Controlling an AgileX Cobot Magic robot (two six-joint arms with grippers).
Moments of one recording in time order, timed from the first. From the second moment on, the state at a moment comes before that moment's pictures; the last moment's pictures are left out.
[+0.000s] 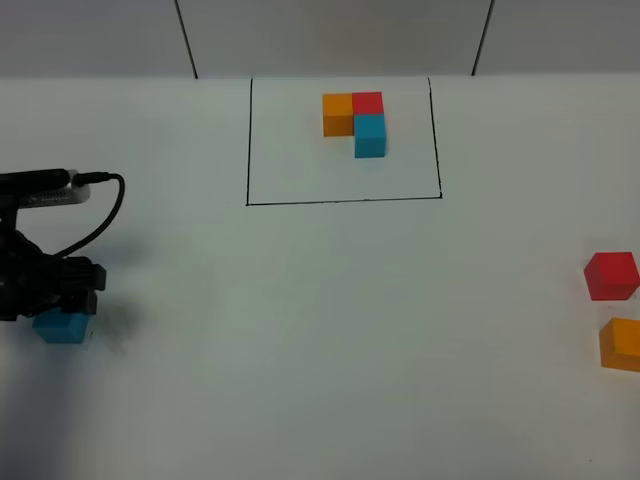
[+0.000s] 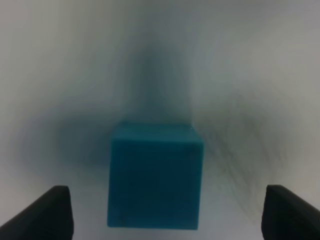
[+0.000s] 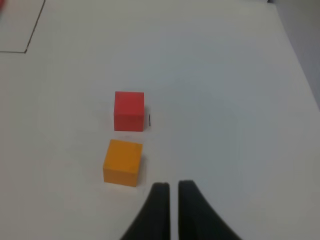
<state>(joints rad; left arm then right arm) -0.04 1.61 -0.75 0.00 0.48 -0.09 0.02 0.00 -0.50 -0.11 1.07 -0.02</state>
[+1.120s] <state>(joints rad) -0.04 1.75 -0.75 0.10 0.40 -0.09 0.02 0.00 -0.50 -0.11 1.07 -0.02</state>
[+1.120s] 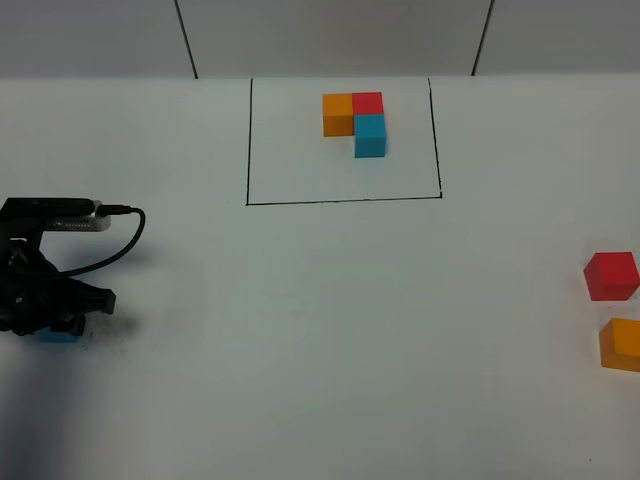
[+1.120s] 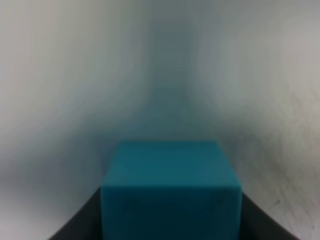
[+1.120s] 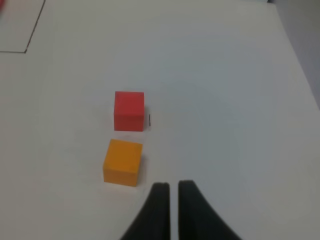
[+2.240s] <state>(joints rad) -0.50 1.39 -0.75 -0.41 0.57 1.32 0.02 0.00 -0.50 -0.11 1.07 -0.02</state>
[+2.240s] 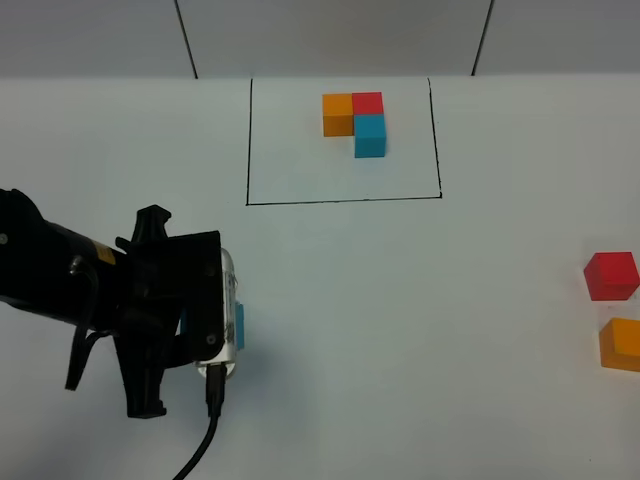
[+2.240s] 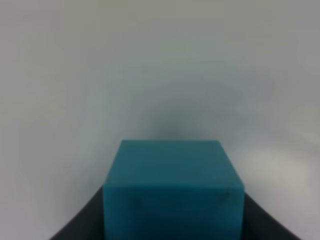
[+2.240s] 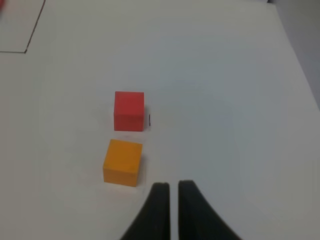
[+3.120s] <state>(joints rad) -0.50 1.39 -0.75 -0.44 0.60 1.32 0.02 0.00 -0.50 -0.11 1.07 -0.02</state>
